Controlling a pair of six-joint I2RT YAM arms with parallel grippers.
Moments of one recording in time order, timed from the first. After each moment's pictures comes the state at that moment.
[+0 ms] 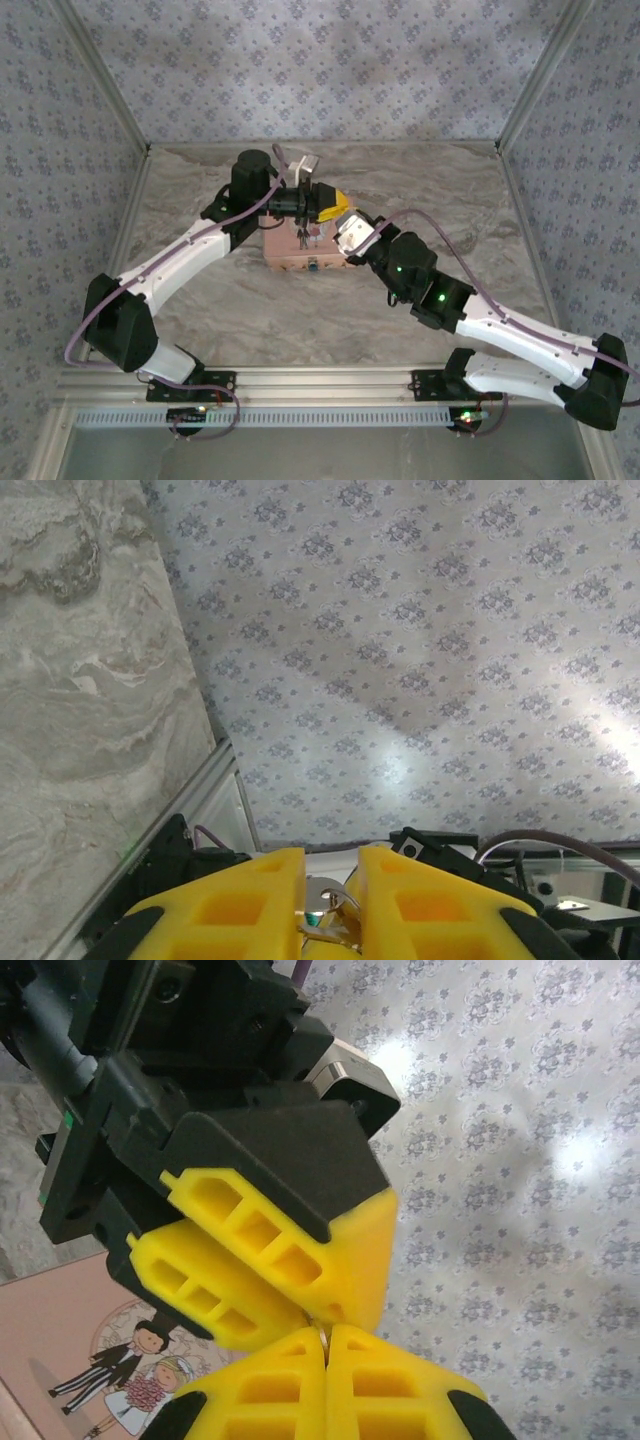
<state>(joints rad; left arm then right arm) -0.60 1.48 1.22 0.08 0.94 -1.26 1.00 0.98 0.80 0.15 0.47 -0.61</state>
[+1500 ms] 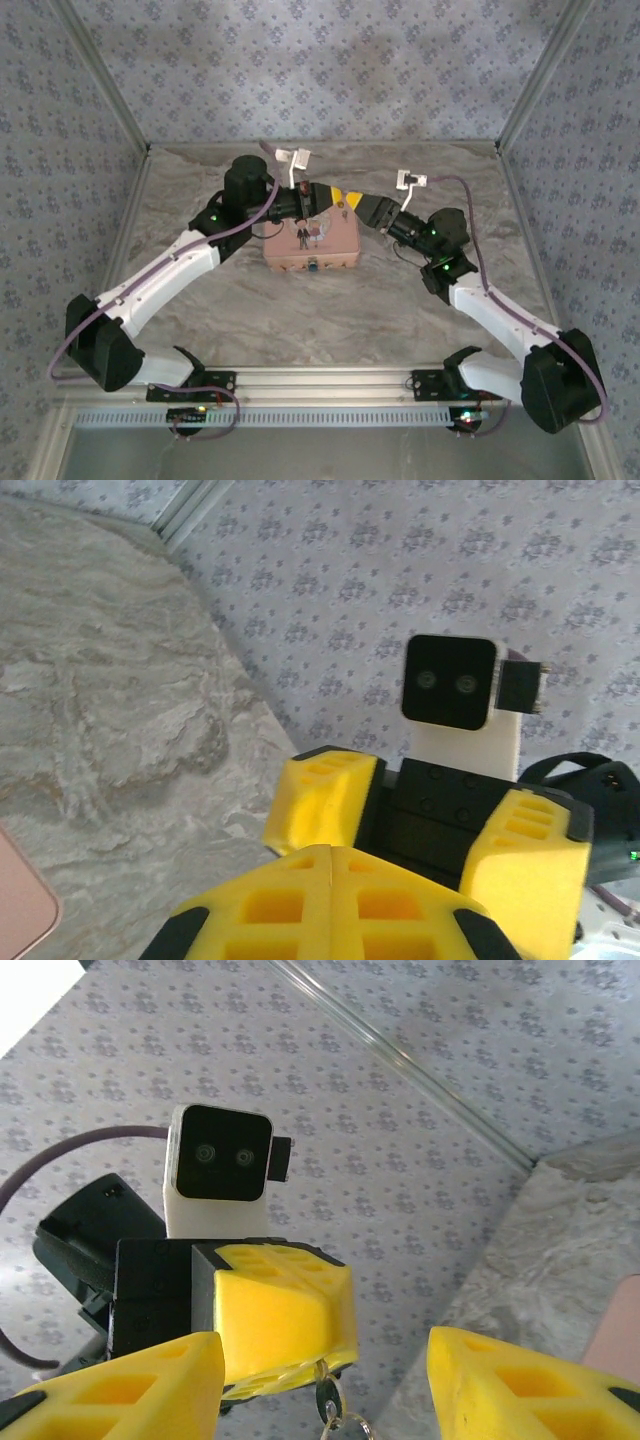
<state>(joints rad) -0.67 1.36 1.22 -0.03 0.56 -0.79 0.46 1.14 0.66 0.75 -0.57 1.07</state>
